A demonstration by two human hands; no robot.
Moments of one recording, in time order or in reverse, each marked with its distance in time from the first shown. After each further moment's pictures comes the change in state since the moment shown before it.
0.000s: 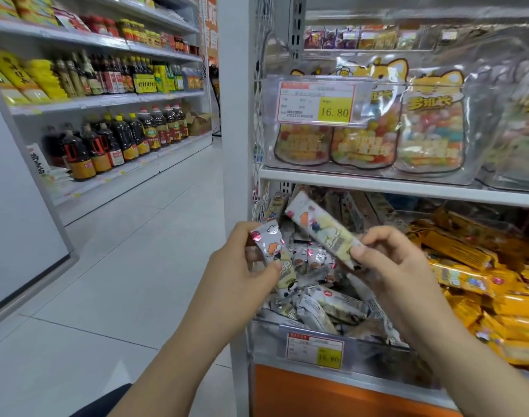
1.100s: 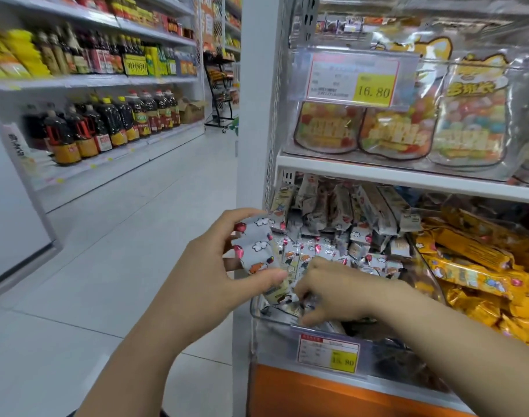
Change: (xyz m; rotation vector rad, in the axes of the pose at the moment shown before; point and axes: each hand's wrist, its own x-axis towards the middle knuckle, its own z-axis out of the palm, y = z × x) left_hand 0.001 -0.010 -0.036 -0.164 -0.107 0.096; right_hand 0.049 0.040 0.050 -1.402 -0.937 -0.053
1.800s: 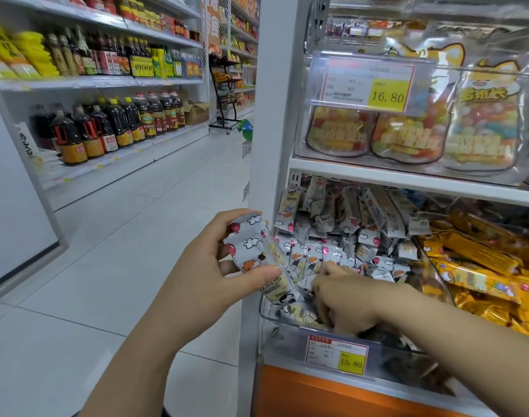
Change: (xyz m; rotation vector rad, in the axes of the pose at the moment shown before) left_hand -0.003 -0.014 -0.014 -0.161 0.019 -0.019; right_hand 0.010 0.021 0.021 -0.121 -0.128 0.087
